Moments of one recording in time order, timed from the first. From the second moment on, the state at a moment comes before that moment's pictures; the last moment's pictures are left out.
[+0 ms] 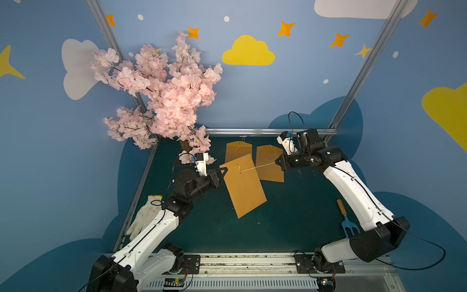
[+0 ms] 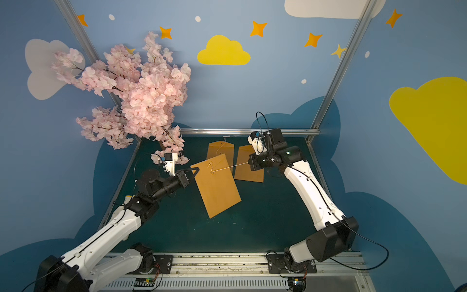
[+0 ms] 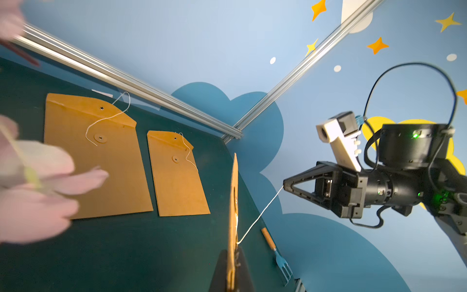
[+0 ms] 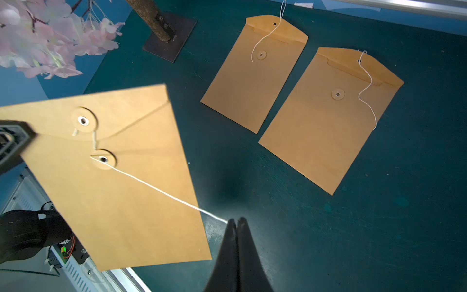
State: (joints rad) left arm -0.39 1.00 0.64 0.25 0.41 -0.77; right arm 0.41 1.45 1.54 -0.95 -0.32 0.04
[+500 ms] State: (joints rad) left arm -0.38 1.03 0.64 0.24 0.55 -0.79; right arm 0.39 1.45 1.60 -0.92 -0.35 0.05
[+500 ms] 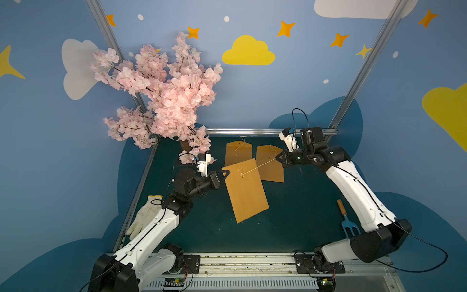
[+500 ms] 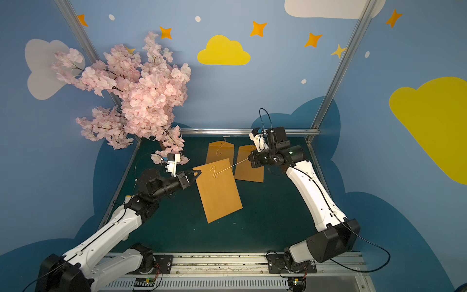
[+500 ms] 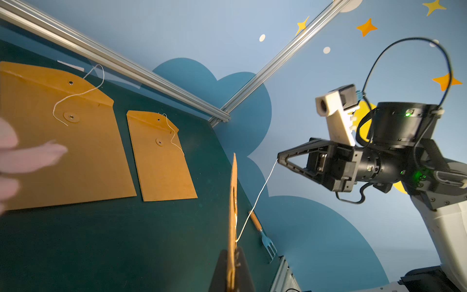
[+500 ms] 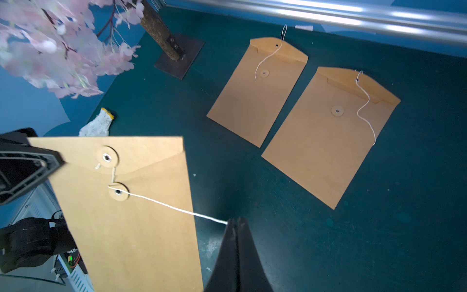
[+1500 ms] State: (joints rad) left arm -0.32 1.11 0.71 0.29 0.38 -0.81; right arm 0.47 1.38 1.36 -0.87 -0.38 0.08
